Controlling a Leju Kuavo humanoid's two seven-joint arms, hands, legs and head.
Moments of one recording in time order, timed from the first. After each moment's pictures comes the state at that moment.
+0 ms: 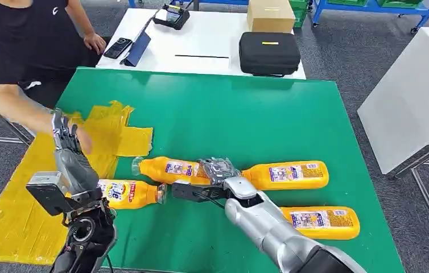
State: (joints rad) left arm -0.15 -0.05 -0.33 -1.39 0.12 0.56 -0.69; right arm -0.63 0.22 0.60 -0.36 0.99 0.08 0.05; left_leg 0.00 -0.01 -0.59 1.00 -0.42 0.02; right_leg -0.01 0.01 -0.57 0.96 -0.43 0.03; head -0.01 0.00
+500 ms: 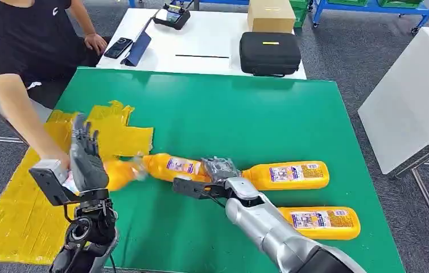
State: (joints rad) left arm -0.14 -0.04 -0.32 -1.36 0.29 0.39 -0.56; right arm -0.63 0.22 0.56 -0.35 0.85 -0.05 0.02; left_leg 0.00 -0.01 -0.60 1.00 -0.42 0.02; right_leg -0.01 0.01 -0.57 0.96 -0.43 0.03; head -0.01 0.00
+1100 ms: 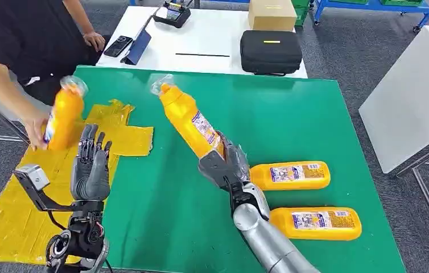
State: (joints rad) left arm -0.03 -0.06 -0.22 -1.49 0.44 0.11 -0.40; right arm -0.37 0.18 0.38 -0.84 0.47 -0.31 -0.20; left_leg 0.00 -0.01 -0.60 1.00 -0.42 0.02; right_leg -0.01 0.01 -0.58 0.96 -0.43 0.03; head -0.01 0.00
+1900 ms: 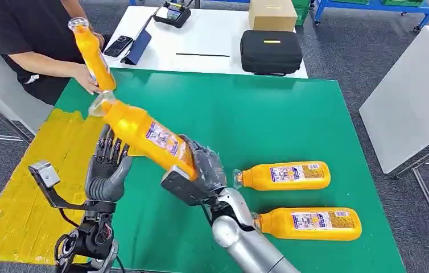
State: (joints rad) left arm -0.04 -0.10 -0.26 -1.49 0.52 0.03 -0.37; right arm -0.36 0.23 0.55 -0.92 0.64 -0.31 -0.14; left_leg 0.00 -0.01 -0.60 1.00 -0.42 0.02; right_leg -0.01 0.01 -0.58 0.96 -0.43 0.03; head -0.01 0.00
